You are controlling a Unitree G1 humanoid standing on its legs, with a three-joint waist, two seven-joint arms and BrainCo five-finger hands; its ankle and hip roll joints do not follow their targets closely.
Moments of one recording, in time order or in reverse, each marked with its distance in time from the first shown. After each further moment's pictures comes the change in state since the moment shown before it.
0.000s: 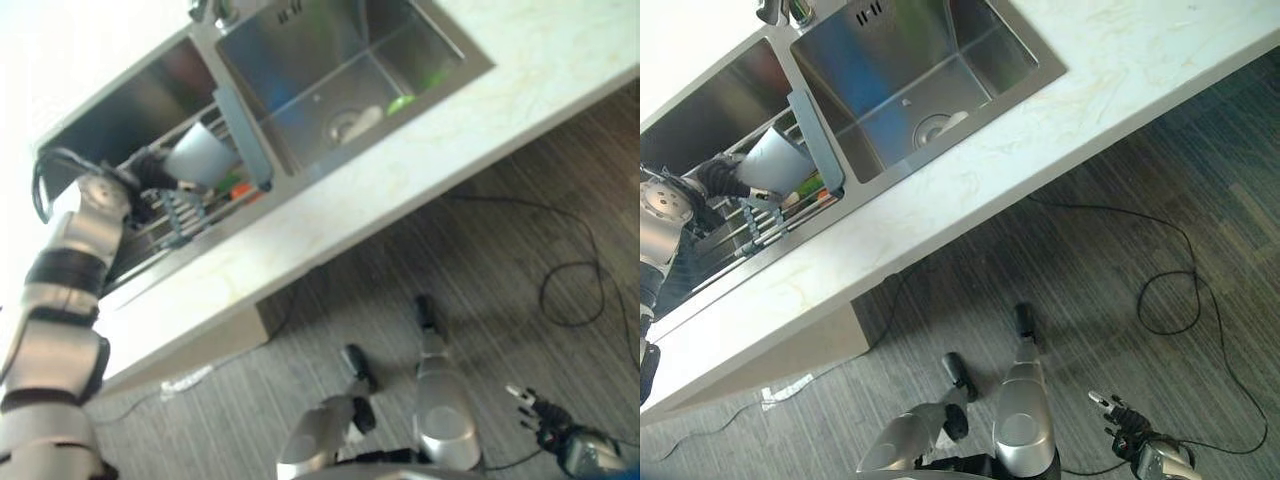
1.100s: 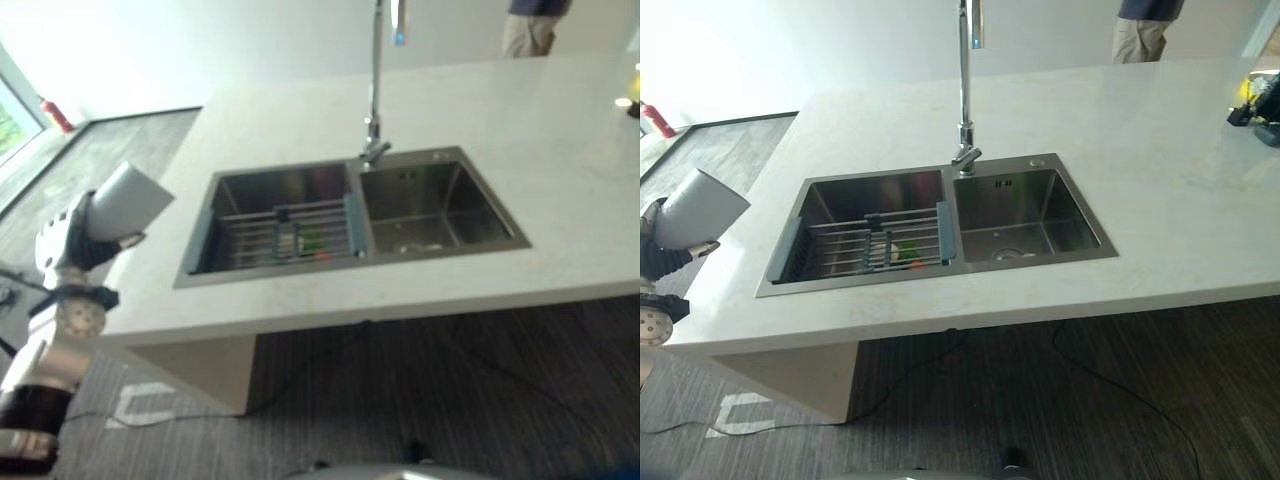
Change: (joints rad) left arm 0.833 -0.038 0.438 -0.551 0.127 -0.147 0.771; right arm 0.201 0.203 -0.041 0.144 -0.096 -0.070 -0.097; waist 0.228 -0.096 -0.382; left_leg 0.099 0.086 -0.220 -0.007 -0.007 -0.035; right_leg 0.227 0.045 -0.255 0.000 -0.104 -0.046
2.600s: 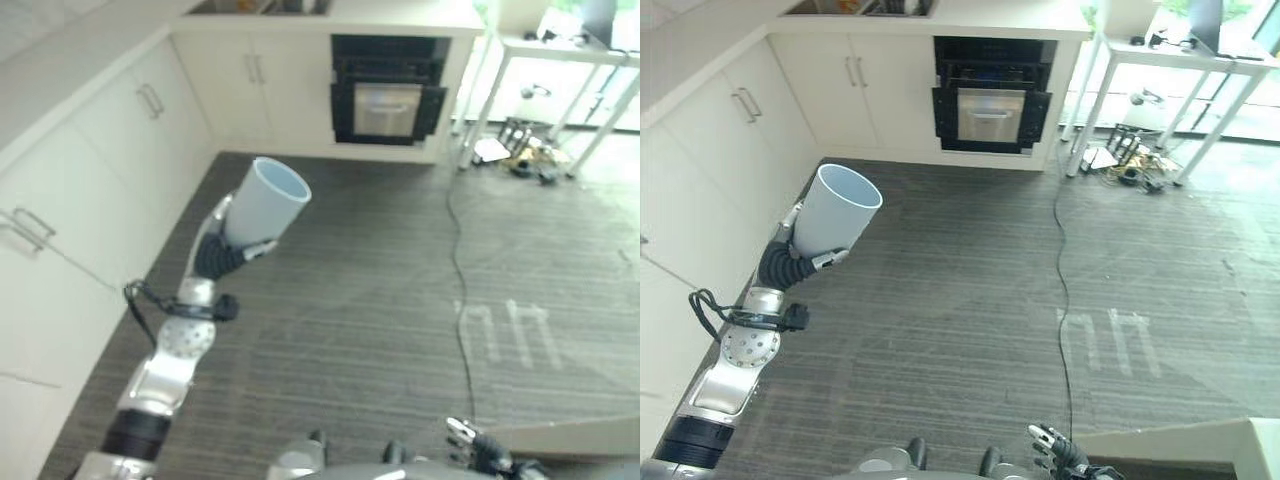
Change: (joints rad) left arm -0.060 -0.344 -0.160 -0.297 -0.138 -0.262 -0.192; right arm -0.155 0.005 0.105 -0.027 0.056 -0.060 0.333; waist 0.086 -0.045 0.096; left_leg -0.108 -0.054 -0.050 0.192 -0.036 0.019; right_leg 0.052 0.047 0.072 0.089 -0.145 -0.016
